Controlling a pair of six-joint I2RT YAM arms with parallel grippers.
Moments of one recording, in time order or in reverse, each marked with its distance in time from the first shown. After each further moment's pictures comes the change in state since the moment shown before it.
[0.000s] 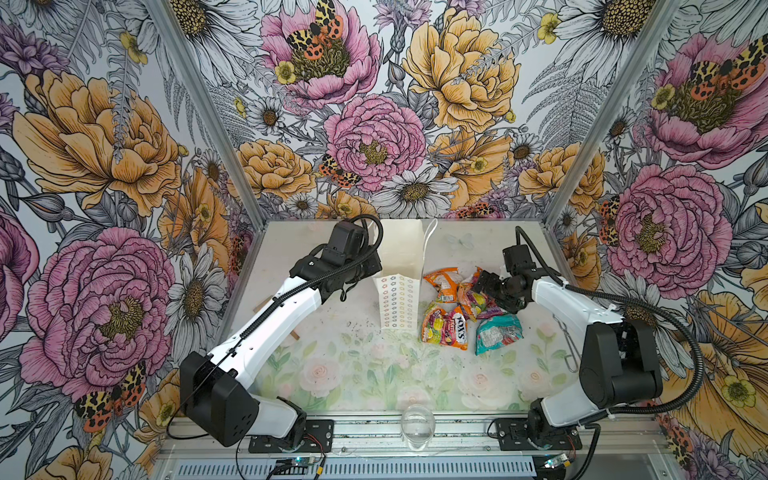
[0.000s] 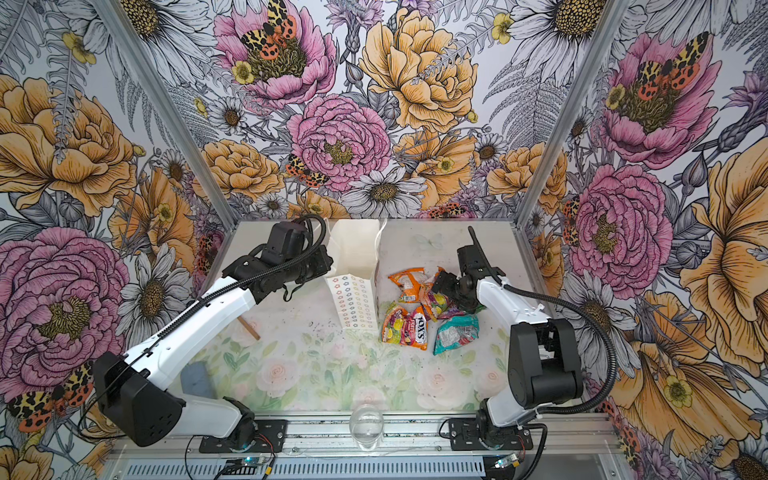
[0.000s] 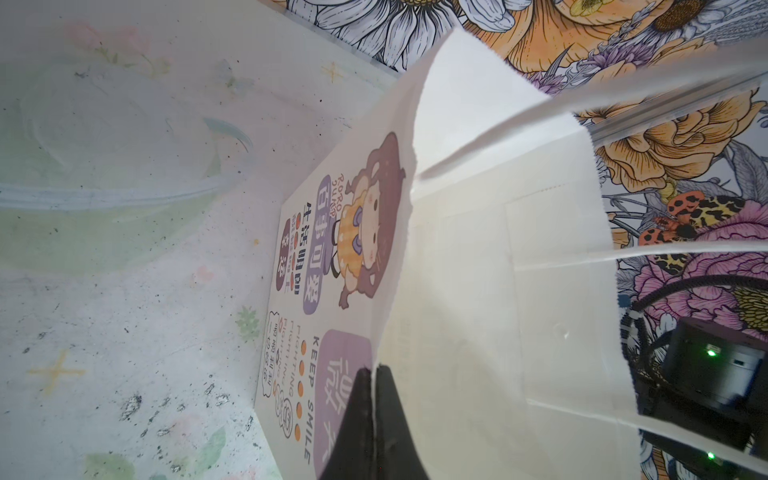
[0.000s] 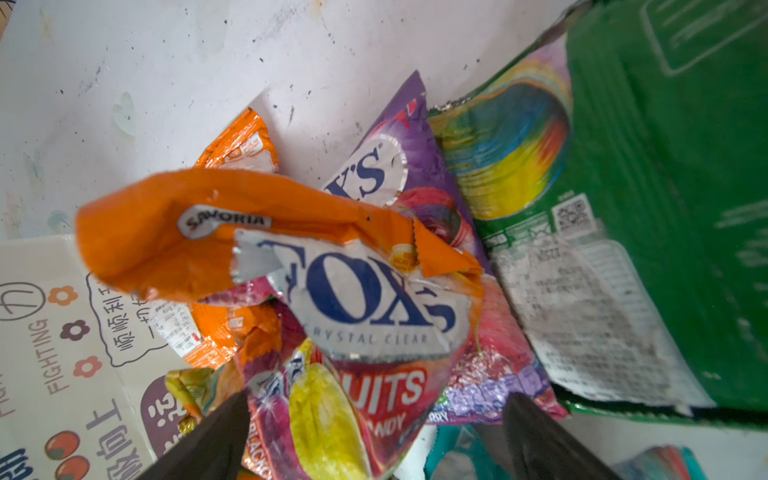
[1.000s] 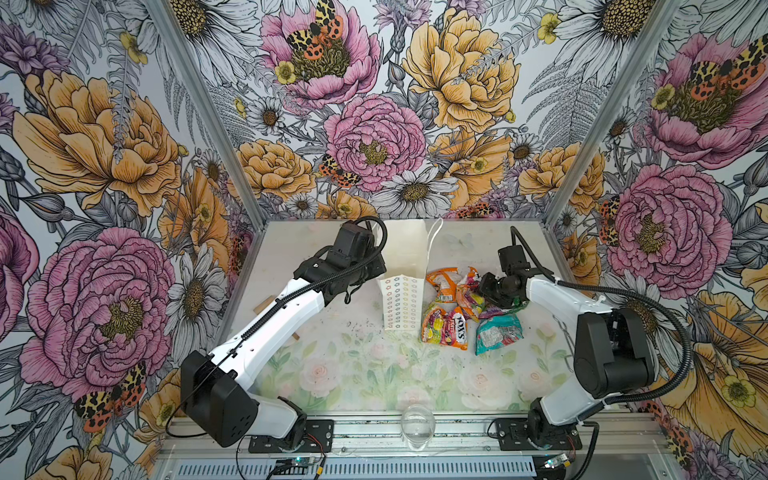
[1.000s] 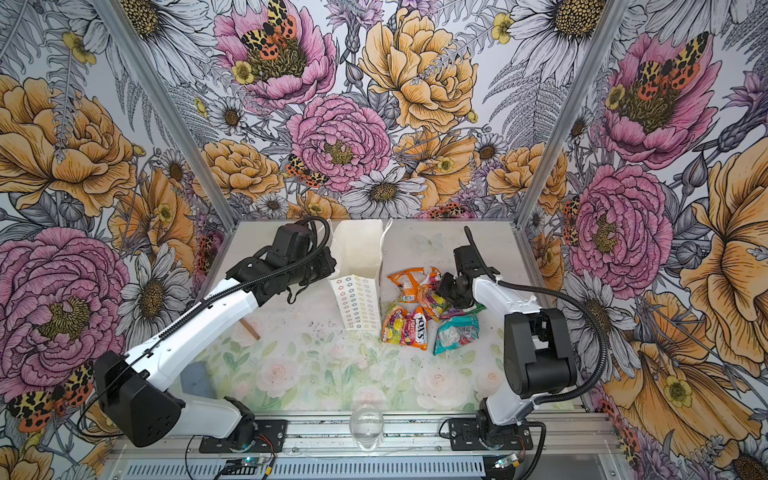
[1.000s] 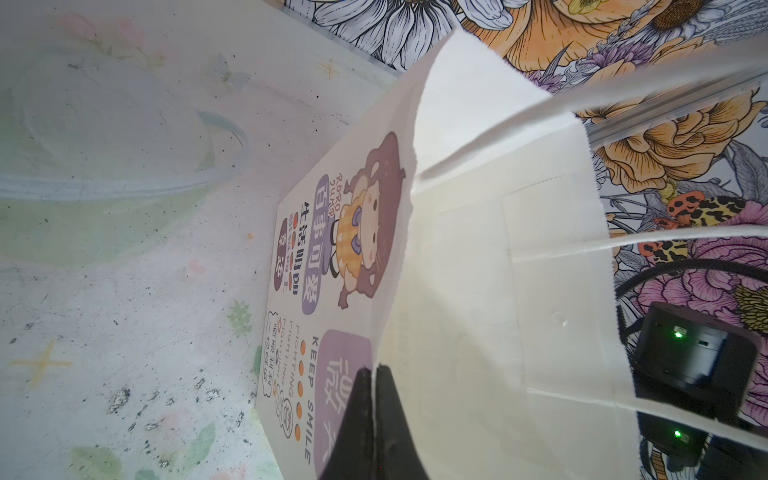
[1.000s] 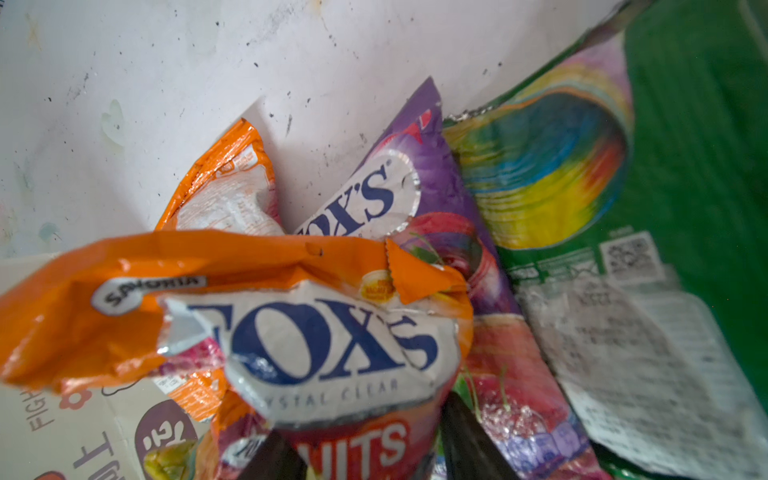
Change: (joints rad) left arm -0.037 0.000 0.000 0.000 -0.044 -0.030; right arm 0.008 0.063 0.000 0.075 -0.001 0.020
